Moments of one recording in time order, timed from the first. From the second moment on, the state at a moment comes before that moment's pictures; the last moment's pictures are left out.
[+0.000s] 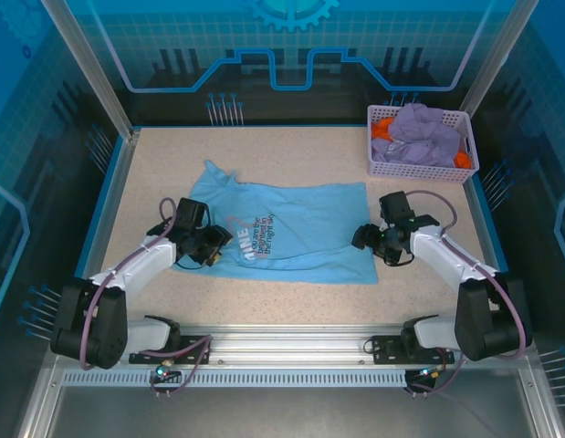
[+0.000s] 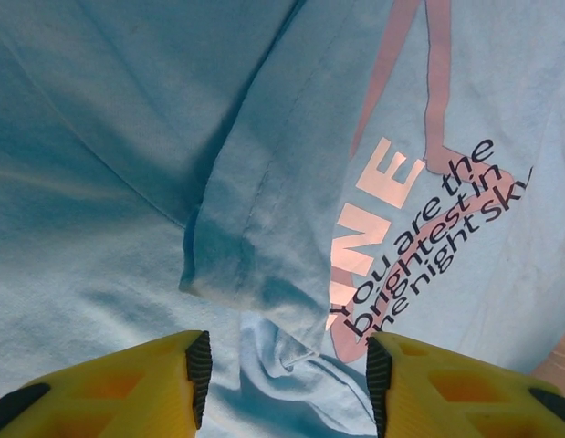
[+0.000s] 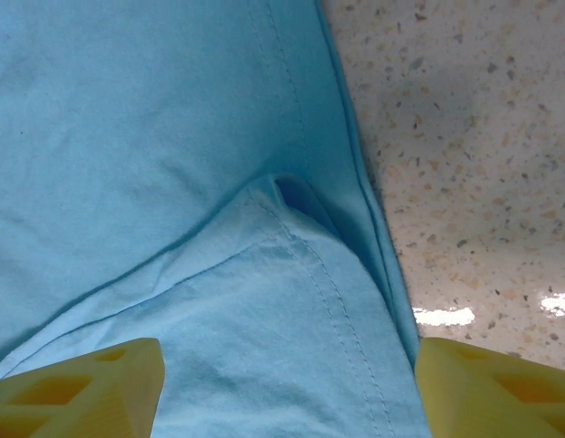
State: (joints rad) left arm -0.20 1.28 0.67 -0.47 0.26 -1.16; right arm 0.20 1.32 0.77 -0.67 -0.17 0.63
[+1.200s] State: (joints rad) left arm -0.23 1.44 0.75 -0.48 0.12 -1.09; right arm 0.16 1.53 0.92 -0.70 -0.15 0.63
